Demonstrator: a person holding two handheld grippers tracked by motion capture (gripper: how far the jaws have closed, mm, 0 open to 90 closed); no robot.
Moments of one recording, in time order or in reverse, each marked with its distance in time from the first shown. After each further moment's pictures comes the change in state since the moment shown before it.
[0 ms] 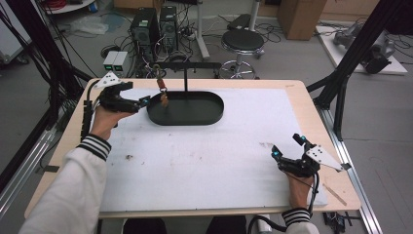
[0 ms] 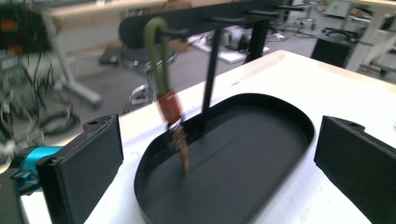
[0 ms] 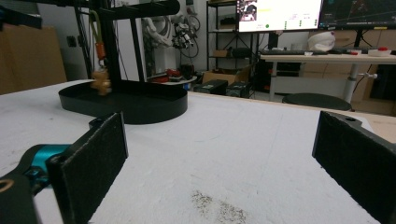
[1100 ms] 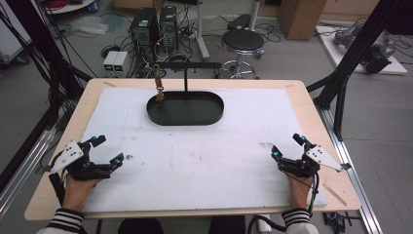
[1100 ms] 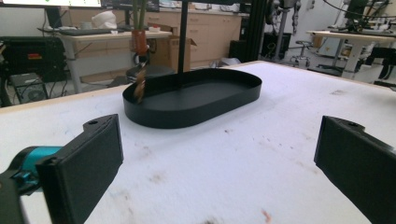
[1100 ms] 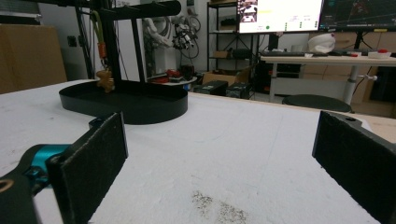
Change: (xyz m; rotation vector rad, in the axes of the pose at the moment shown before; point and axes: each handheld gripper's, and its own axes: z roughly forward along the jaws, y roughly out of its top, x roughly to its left) left arm -0.071 -0.135 -0.131 -0.210 0.056 -0.026; right arm 0.000 0.000 -0.001 -0.003 0.001 -0.009
